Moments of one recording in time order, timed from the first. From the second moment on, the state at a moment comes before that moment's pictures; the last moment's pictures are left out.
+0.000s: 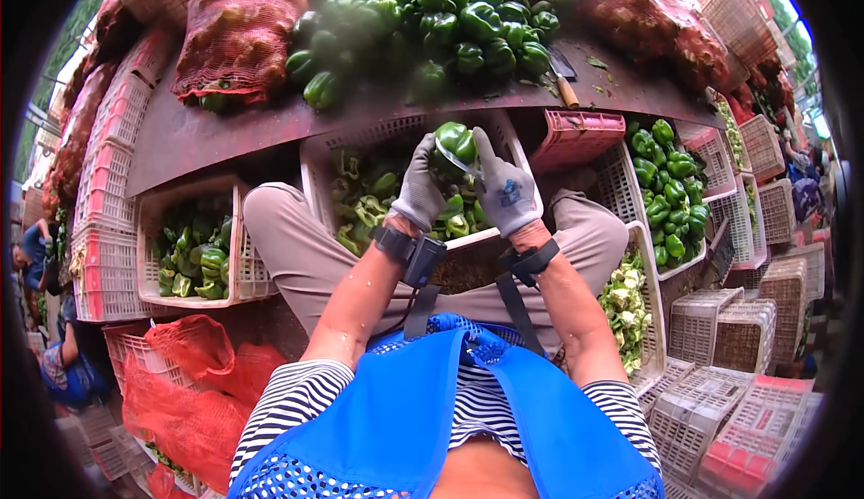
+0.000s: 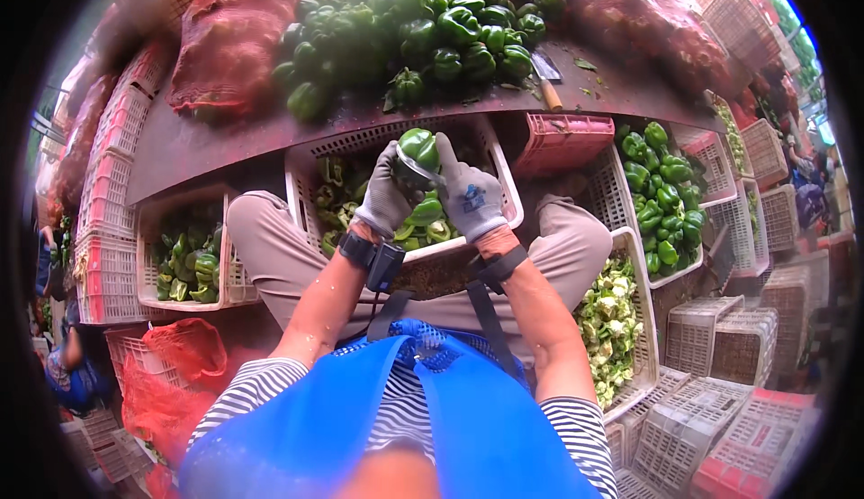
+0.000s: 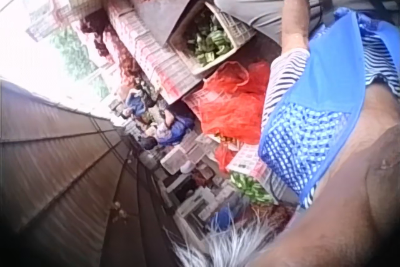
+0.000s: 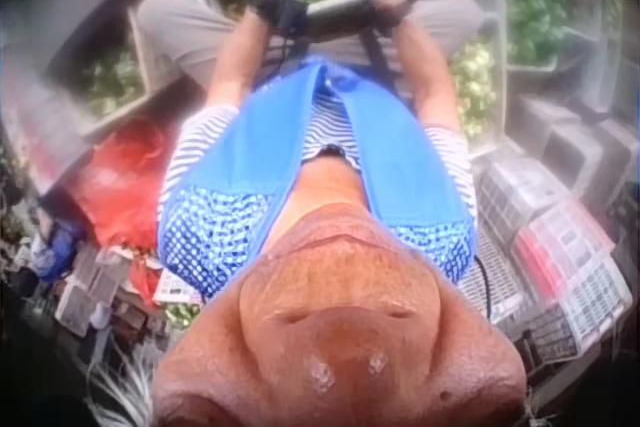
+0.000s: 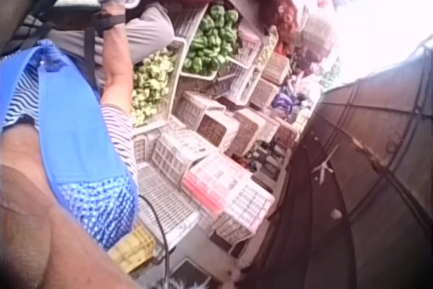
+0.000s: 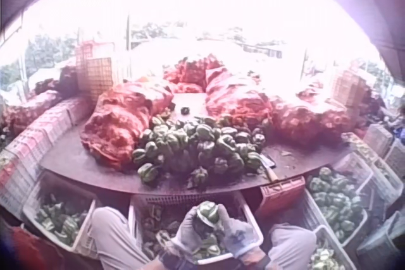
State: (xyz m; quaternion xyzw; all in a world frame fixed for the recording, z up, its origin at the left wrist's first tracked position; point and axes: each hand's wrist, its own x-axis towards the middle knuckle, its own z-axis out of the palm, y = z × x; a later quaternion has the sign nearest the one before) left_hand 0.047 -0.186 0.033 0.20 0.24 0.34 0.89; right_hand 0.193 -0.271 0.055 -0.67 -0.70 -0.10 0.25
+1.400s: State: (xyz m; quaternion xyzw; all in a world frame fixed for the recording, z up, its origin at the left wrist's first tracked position) left_hand 0.018 -0.209 0.036 0.58 0.26 0.21 0.74; right_hand 0.177 -0.272 0.038 -0.72 -0.66 0.02 0.22
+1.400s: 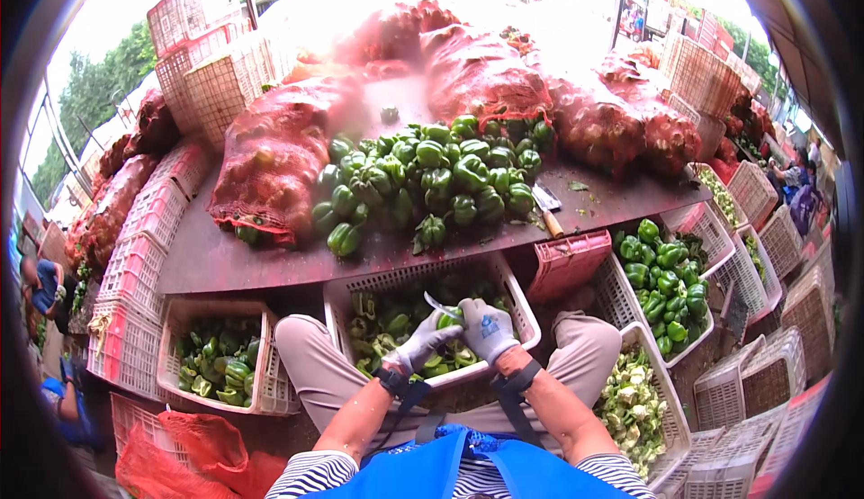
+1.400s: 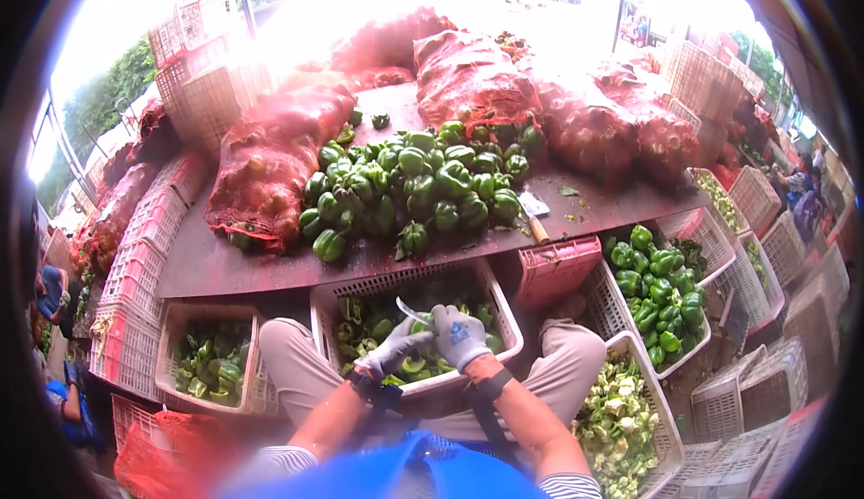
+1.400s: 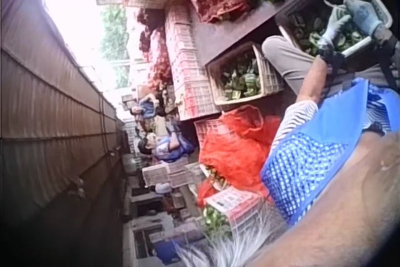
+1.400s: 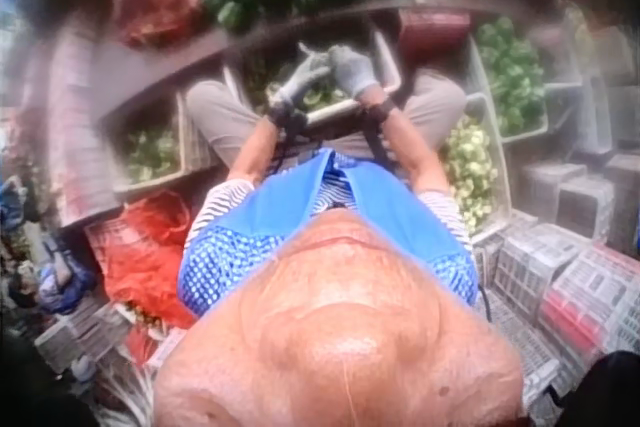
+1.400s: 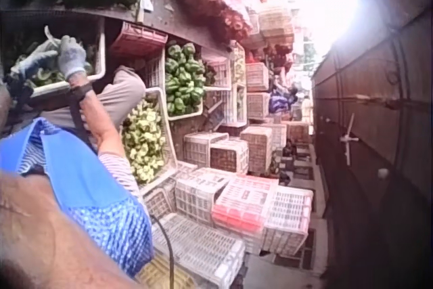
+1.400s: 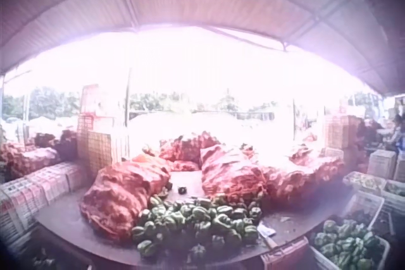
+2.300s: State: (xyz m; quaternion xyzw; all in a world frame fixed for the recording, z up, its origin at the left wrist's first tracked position) left_hand 0.042 -0.072 0.026 0.89 0.40 0.12 0.15; right_hand 0.381 -0.470 0.091 -0.96 -0.28 0.00 0.07
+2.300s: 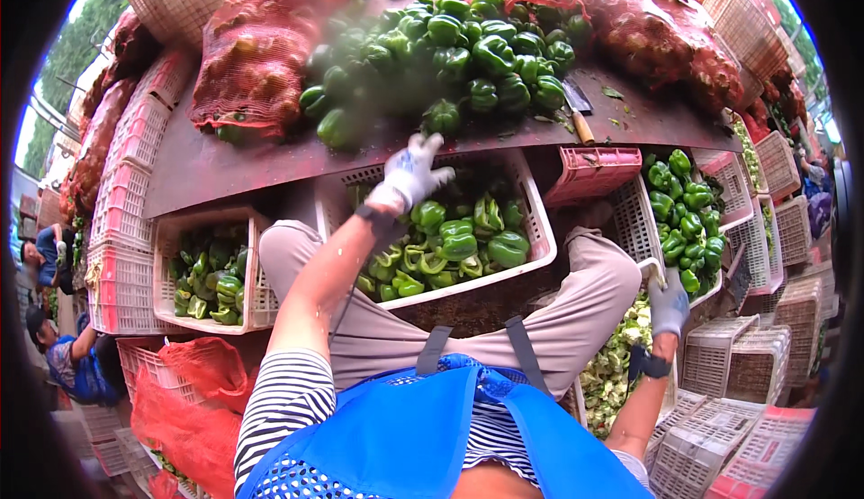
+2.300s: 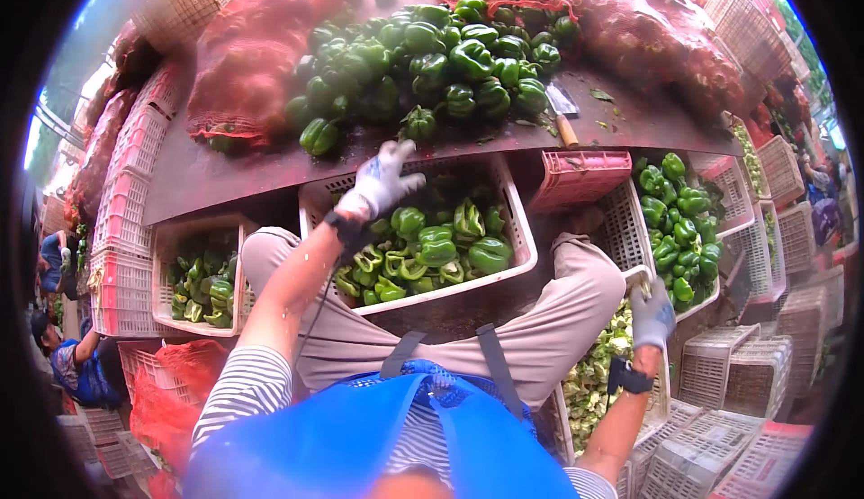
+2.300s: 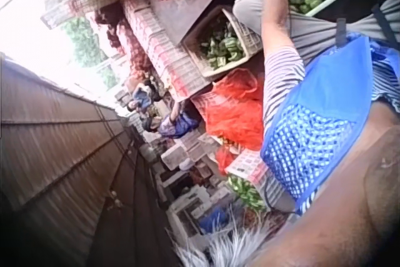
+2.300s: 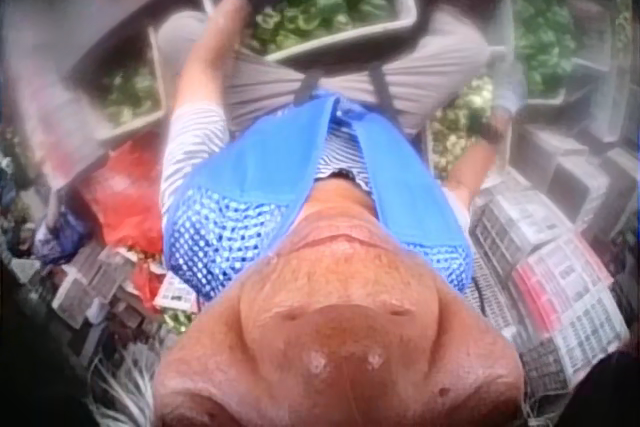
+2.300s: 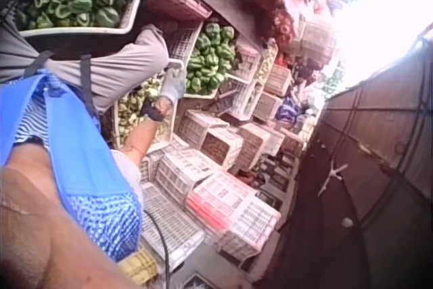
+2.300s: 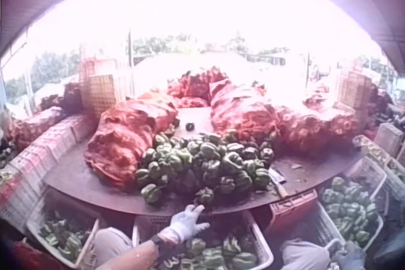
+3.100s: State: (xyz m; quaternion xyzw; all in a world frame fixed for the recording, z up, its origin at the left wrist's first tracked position) left_hand 0.044 -0.111 0.030 0.37 0.06 0.27 0.89; right_hand 0.237 -0.307 0.110 -0.70 -0.57 -0.01 0.43
